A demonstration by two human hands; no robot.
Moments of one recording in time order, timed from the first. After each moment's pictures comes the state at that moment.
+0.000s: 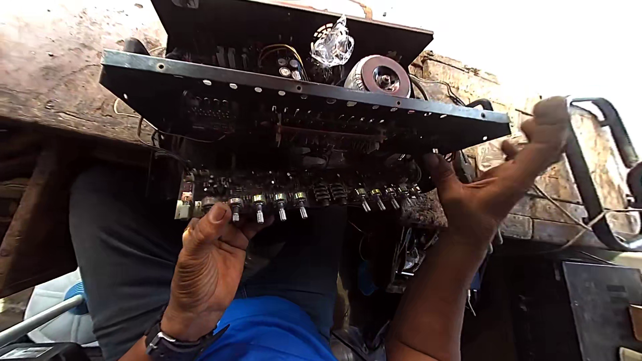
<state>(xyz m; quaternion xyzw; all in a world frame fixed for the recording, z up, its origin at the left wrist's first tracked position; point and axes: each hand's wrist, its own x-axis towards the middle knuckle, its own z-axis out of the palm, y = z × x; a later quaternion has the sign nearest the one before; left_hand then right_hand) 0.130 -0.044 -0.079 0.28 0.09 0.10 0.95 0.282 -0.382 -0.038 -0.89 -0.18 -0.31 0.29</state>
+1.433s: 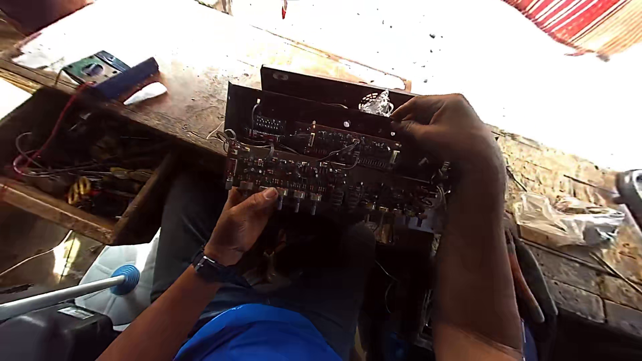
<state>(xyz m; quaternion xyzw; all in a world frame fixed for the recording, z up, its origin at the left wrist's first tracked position) 0.154 0.009 -0.086 0.38 -0.02 0.16 0.91 0.407 -0.257 0.032 -0.88 -0.37 0.03 0.29</state>
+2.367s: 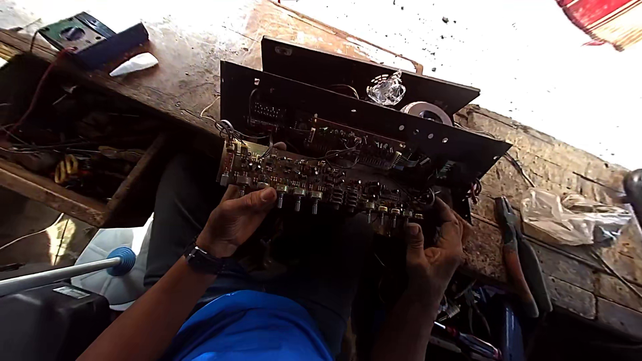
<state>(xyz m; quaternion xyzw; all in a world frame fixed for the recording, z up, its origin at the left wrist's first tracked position) 0.143 0.011 -0.099 0.36 -0.06 0.09 0.93 0.226 -0.325 -0.111 -0.87 -0.18 -0.26 0.38</state>
